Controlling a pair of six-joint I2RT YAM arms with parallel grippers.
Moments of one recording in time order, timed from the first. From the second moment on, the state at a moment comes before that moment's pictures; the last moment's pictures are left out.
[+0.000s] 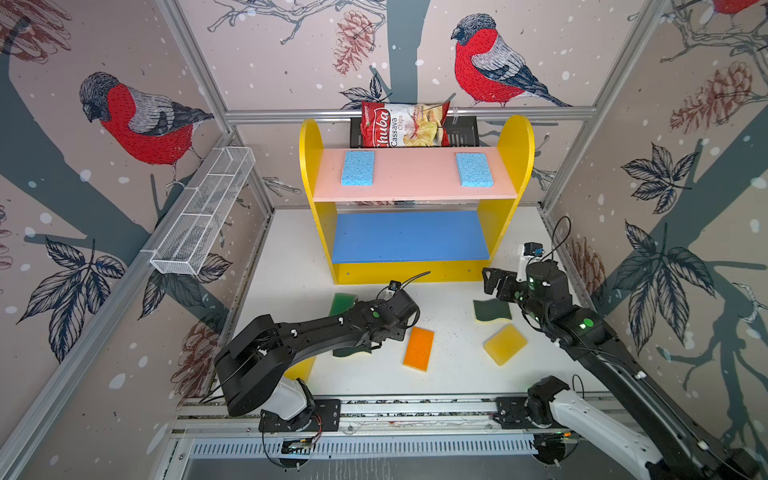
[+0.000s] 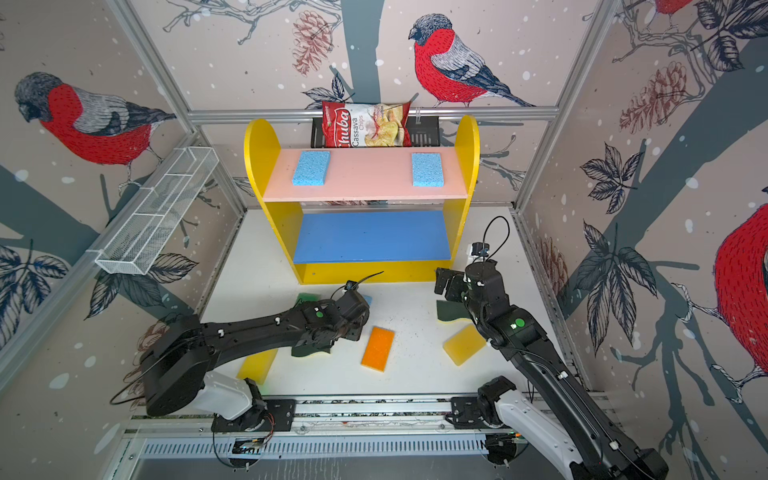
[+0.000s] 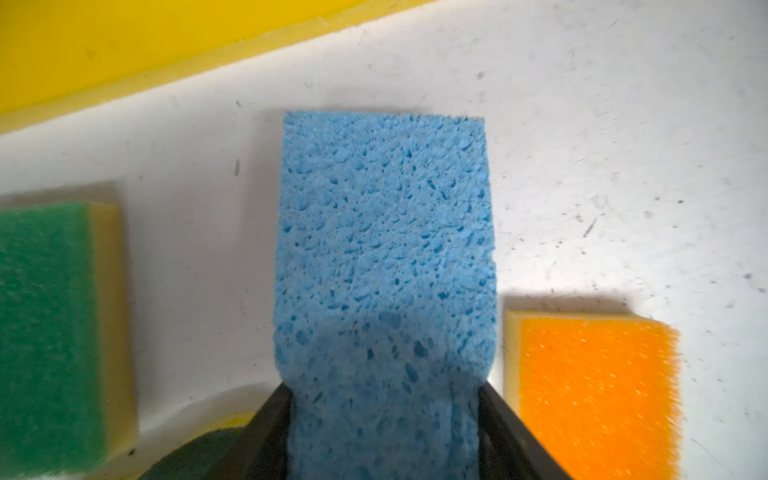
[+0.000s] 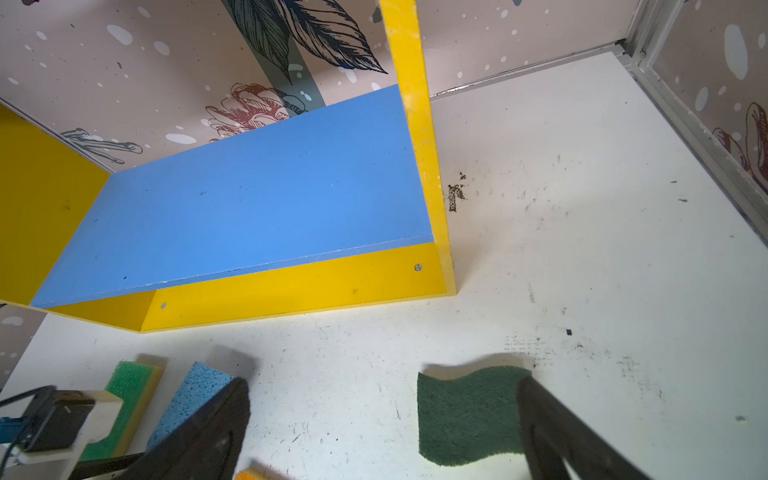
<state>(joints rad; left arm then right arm) -0.97 1.46 0.87 -0.54 -0.29 -0.63 0.50 0.80 0.81 -0.55 0.21 0.44</state>
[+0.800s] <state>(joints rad) -0.98 1.20 1.24 -0.82 -0.29 -0.51 0.50 0.80 0.86 -0.55 0.18 0.42</state>
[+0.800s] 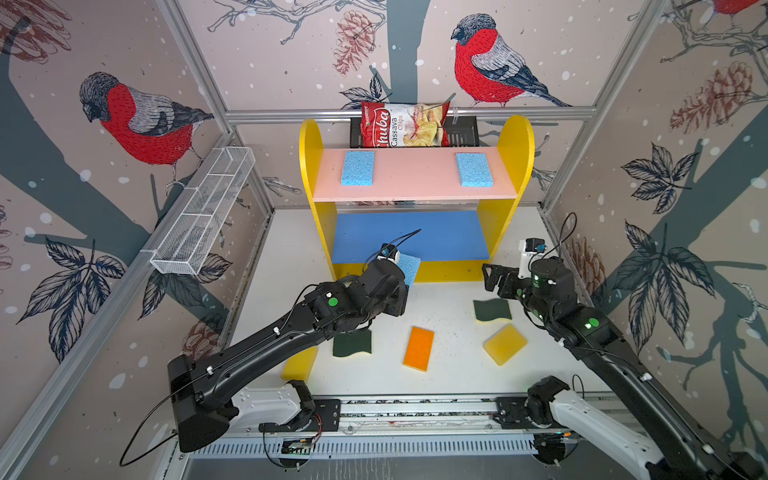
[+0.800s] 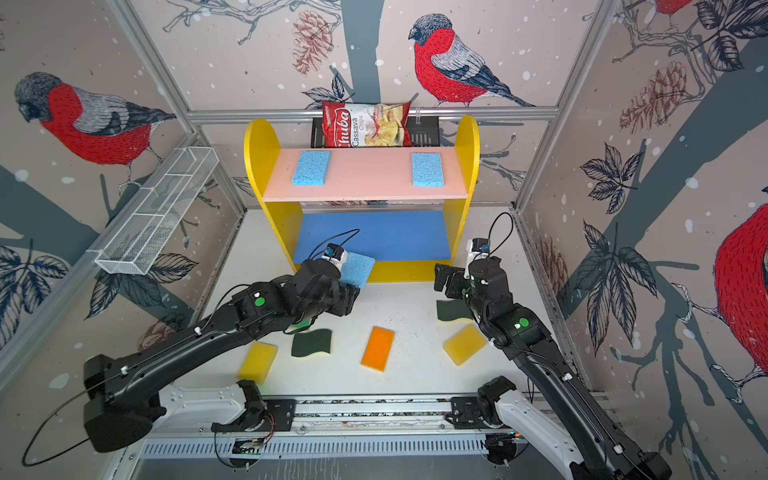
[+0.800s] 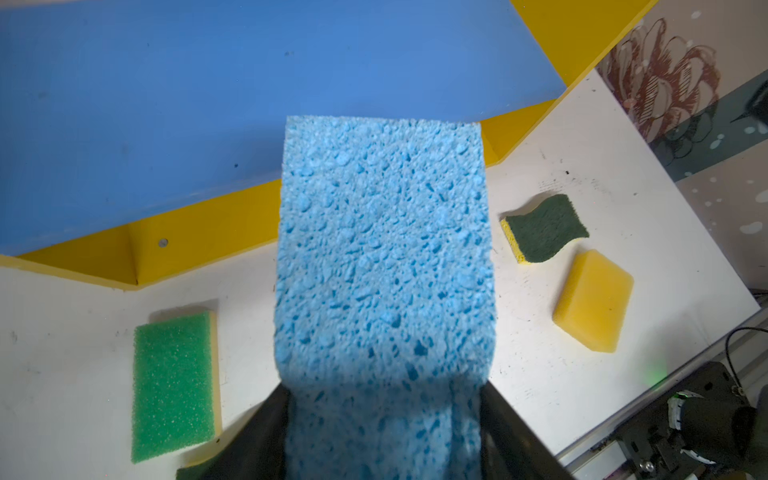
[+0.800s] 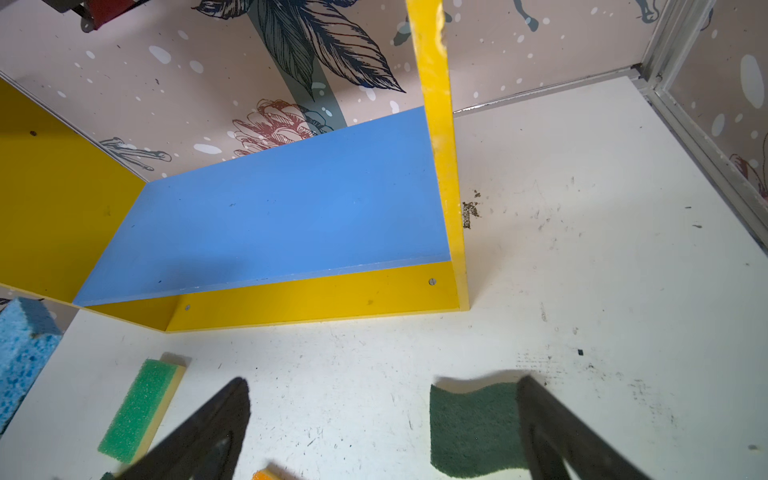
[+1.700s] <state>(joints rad) -0.98 1.40 1.84 -0.85 -0.39 -0.22 0.50 0.79 0.90 -0.56 0.14 0.39</state>
